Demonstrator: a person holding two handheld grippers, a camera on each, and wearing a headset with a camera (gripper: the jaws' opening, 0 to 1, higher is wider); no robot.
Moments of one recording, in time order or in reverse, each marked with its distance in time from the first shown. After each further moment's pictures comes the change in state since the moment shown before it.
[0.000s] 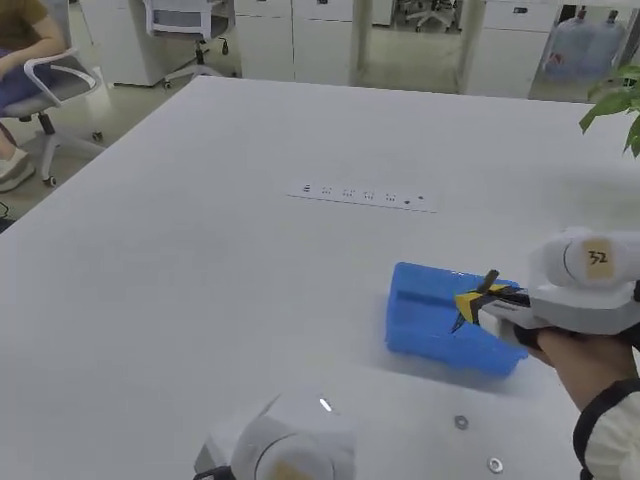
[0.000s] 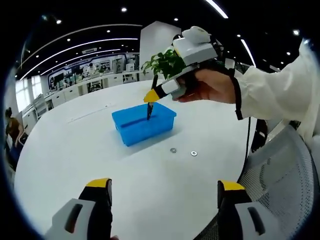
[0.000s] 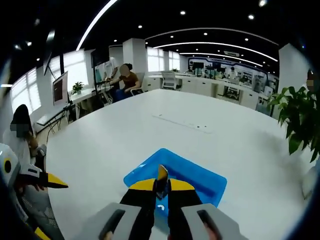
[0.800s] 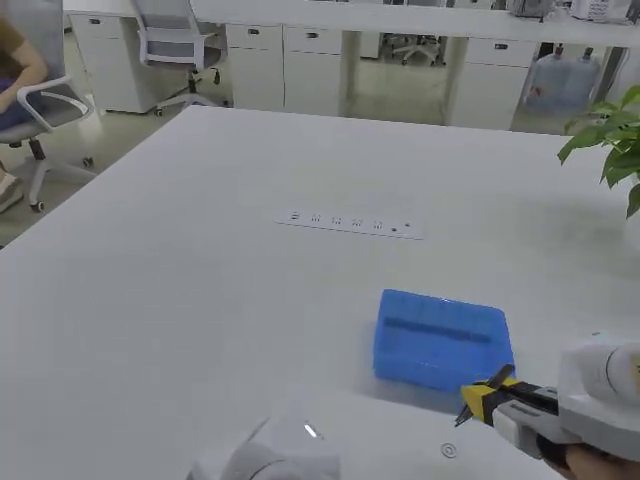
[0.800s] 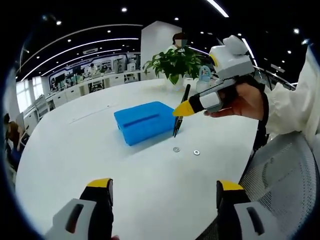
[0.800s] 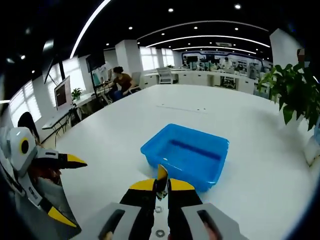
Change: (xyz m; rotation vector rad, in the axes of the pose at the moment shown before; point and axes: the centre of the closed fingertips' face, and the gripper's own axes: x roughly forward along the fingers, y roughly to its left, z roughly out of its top) left arm -0.001 0.003 -0.002 0.004 0.008 0.013; right arm -0.033 0.028 -0.068 0.103 0.063 0.025
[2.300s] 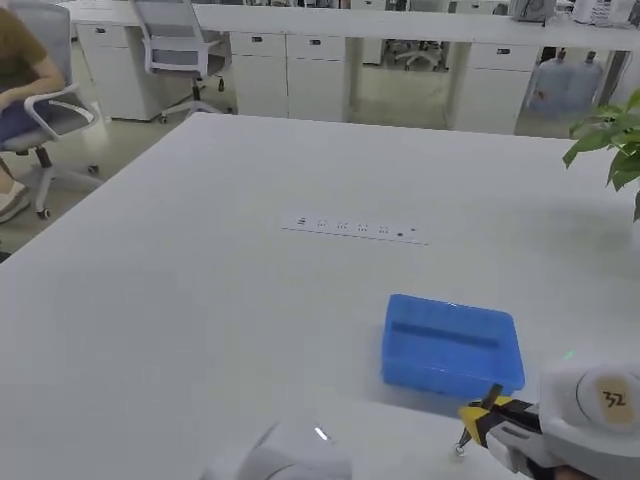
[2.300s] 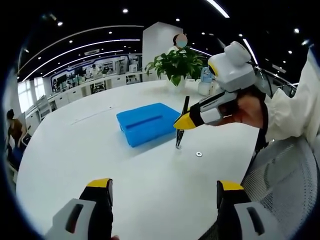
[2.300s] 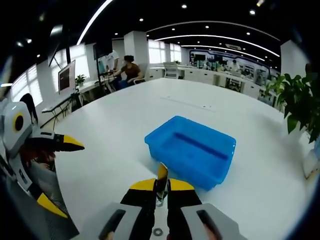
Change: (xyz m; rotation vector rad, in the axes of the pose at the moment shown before) left arm -0.001 0.005 0.003 -0.004 -0.014 0.021; right arm 0.006 0.004 -0.005 -0.110 0.040 -0.012
